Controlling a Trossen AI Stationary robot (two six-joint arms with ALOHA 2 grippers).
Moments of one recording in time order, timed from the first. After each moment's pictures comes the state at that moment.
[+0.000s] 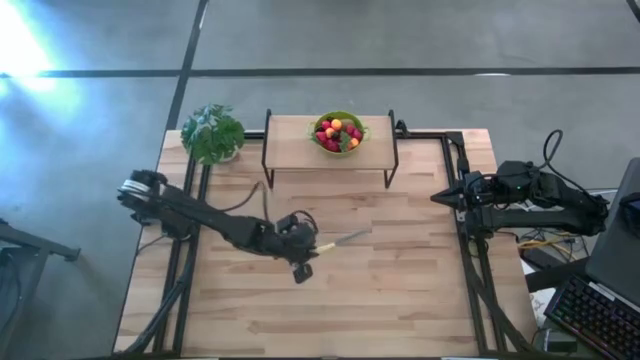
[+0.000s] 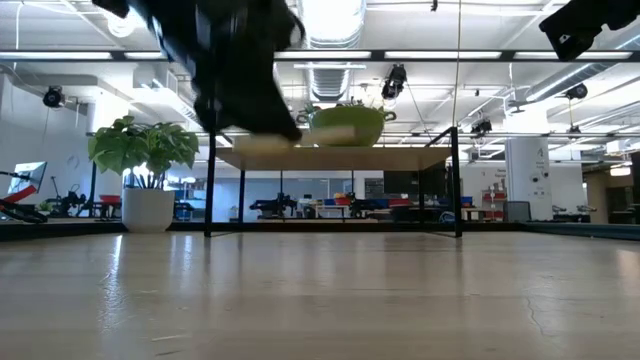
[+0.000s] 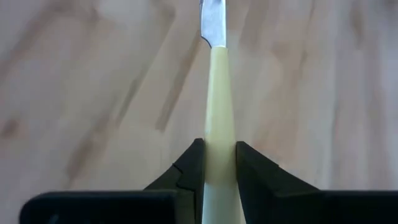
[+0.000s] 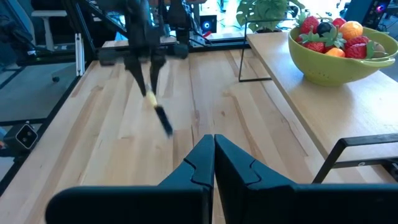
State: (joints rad) left arm -0.29 1.61 1.00 -0.18 -0.26 -0.57; right arm -0.08 0.30 0.70 -0.75 -0.05 0.07
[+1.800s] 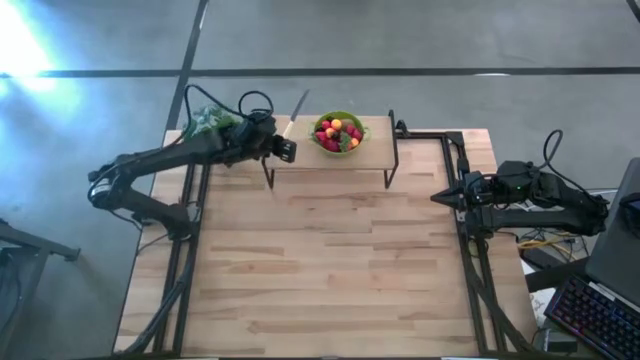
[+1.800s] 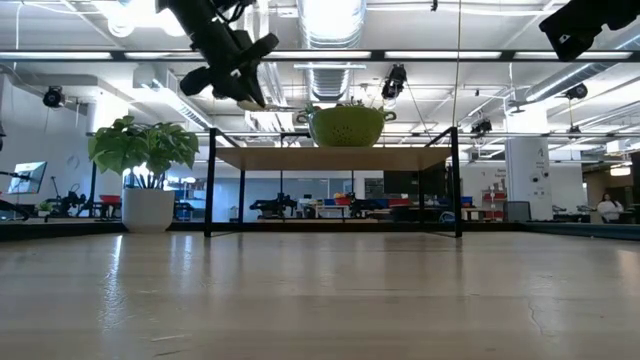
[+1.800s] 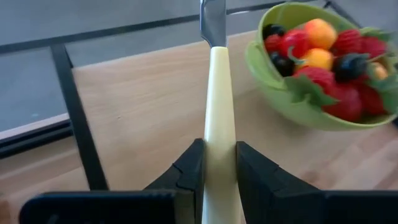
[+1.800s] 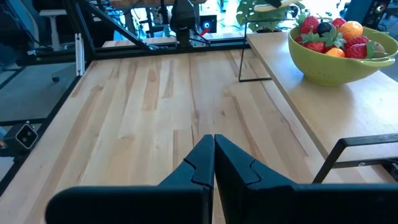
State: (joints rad) left arm 0.41 1.30 1.20 -0.57 -0.35 -0.61; right arm -0.08 0.30 0.70 -0.75 -0.05 0.07
